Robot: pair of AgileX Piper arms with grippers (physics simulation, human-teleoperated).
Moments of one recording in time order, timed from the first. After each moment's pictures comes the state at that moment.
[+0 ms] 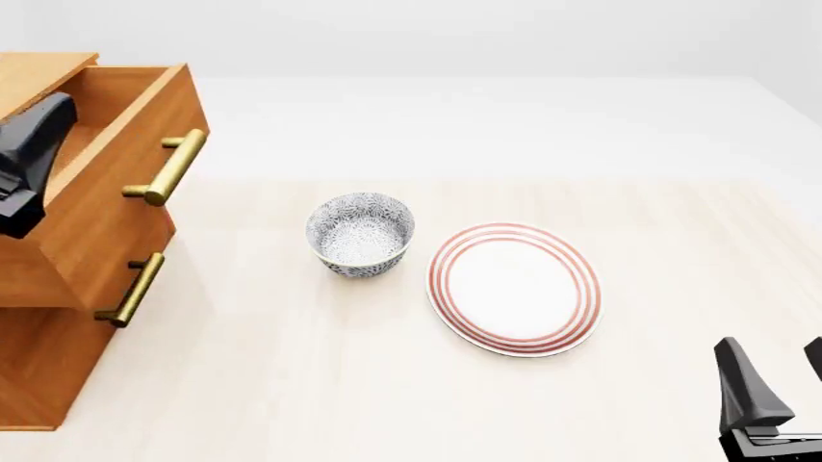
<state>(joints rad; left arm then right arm) -0.18 0.61 -0.79 0.17 0.39 0.00 0.01 0.00 0.00 -0.01</state>
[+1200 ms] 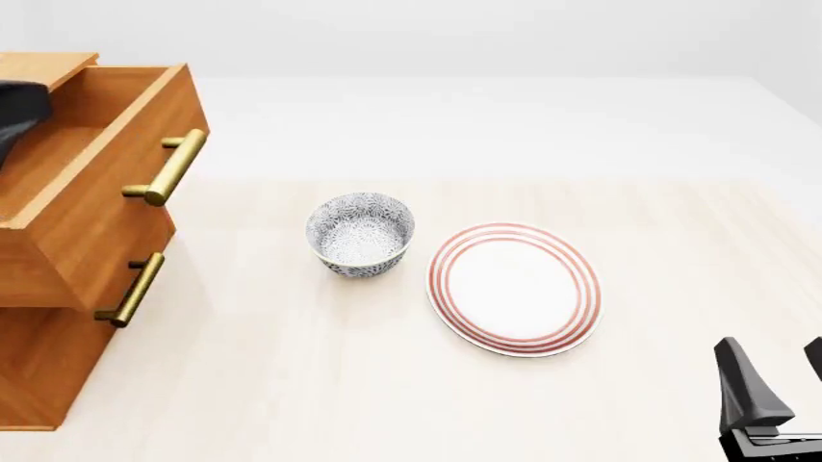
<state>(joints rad) -0.07 0.78 -1.15 0.74 0.08 0.00 0.01 0.00 0.00 -0.01</state>
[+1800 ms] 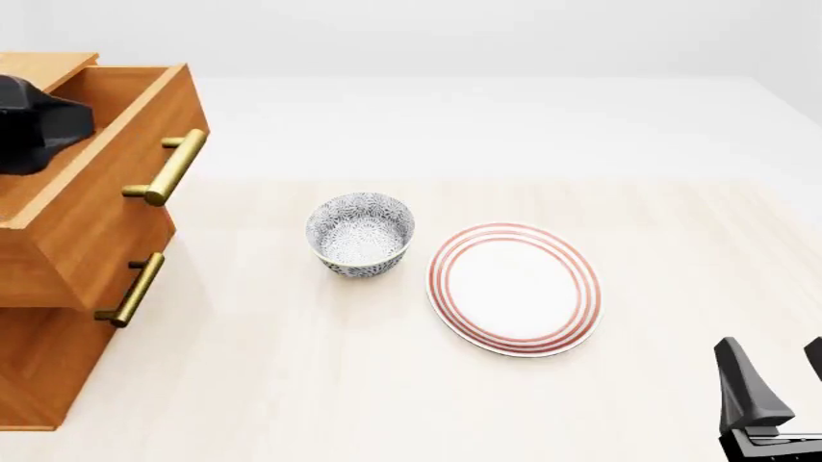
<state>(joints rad) -0.11 0.88 -1.21 0.86 0.00 0.00 0.01 0.00 0.00 -0.01</state>
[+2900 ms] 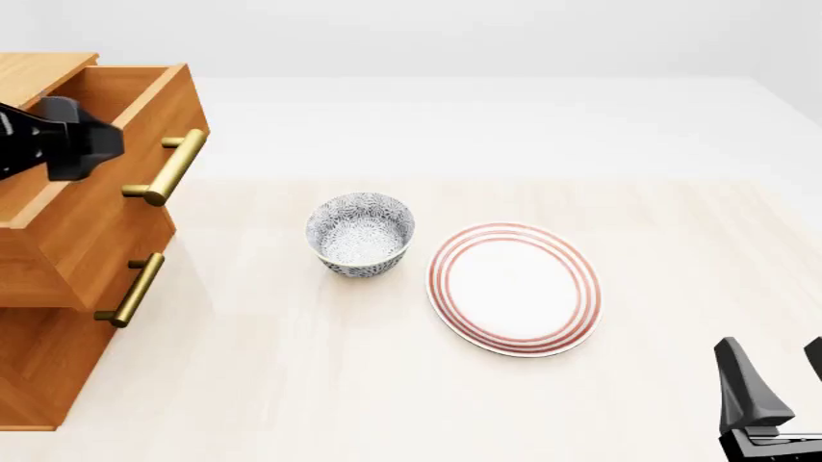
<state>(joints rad) -0.07 0.98 -1.18 0.83 -0.04 0.00 0.01 0.00 0.00 -0.01</state>
